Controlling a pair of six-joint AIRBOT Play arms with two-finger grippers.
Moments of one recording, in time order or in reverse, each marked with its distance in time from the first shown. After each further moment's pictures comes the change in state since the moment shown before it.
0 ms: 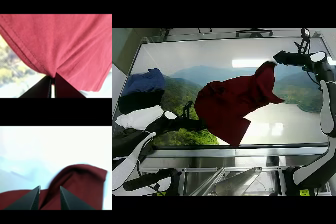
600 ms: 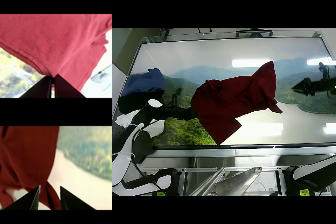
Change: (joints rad) left arm 0.201 0.000 0.219 0.084 -0.201 0.076; right arm -0.366 0.034 -0.287 -0.048 0.648 -0.005
